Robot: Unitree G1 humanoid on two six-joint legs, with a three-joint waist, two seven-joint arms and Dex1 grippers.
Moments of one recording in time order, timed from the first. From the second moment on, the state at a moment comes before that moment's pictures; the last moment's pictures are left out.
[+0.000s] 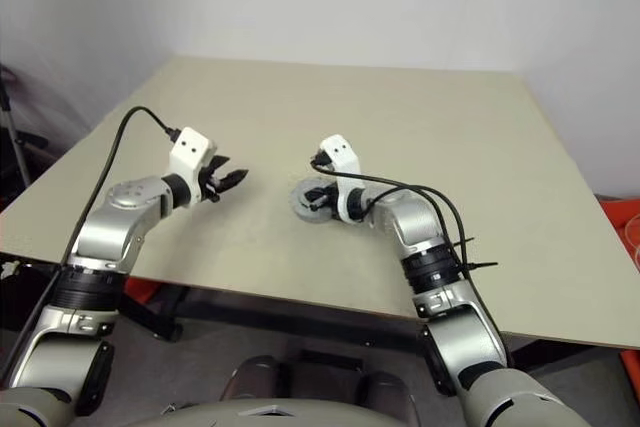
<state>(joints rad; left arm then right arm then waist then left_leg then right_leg) -0.46 0.49 -0.01 0.06 -0.16 0.57 -0.58 -0.61 -0.20 0.19 0.22 0.25 0.72 0.67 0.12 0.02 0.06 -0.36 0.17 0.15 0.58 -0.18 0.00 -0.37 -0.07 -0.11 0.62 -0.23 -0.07</state>
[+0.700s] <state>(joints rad) -0.45 0.48 -0.08 0.04 -0.16 0.59 -0.62 -0.58 -0.21 0.25 0.47 0.08 0.16 0.75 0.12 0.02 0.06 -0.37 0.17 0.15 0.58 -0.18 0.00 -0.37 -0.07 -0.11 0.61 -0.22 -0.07</state>
